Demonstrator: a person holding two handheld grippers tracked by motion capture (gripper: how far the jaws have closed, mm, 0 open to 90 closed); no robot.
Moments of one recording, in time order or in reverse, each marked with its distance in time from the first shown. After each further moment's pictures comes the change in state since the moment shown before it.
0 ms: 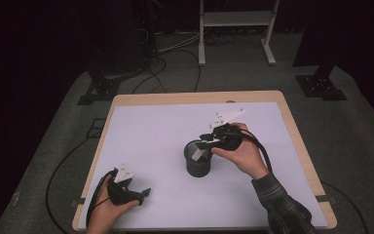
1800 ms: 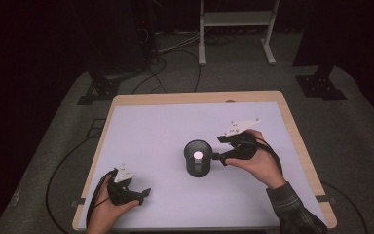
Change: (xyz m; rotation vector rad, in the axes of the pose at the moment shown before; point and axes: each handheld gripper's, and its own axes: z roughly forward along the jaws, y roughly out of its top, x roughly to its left) left arm 0.000 0.000 0.000 0.001 -0.001 -0.005; right arm -0.006 -0.040 -0.022 0.007 -0.064 0.017
